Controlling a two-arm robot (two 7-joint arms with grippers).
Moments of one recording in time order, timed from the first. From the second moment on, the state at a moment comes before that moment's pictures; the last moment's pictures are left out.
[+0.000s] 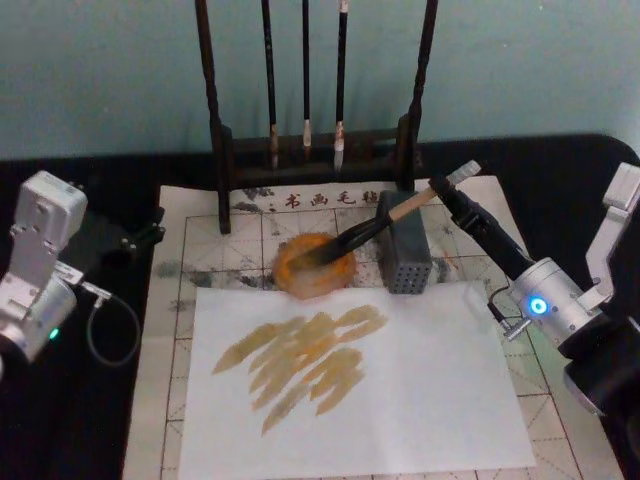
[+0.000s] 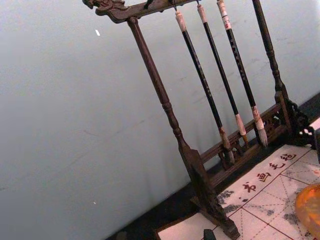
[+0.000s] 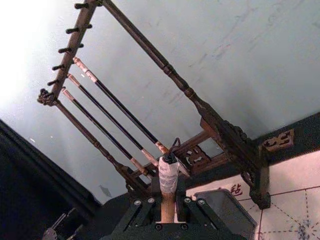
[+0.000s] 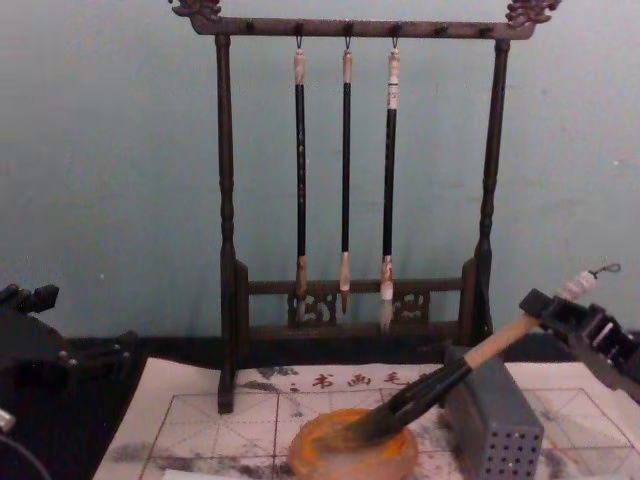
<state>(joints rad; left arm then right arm) -0.20 0.60 0.45 -1.41 -0.25 -0.12 0.03 0.34 0.31 -0.36 -1.03 1.17 -0.03 0.62</state>
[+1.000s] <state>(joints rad) -0.20 0.60 0.45 -1.41 -0.25 -0.12 0.03 0.32 0.31 -0.34 -1.05 1.17 0.03 0.59</state>
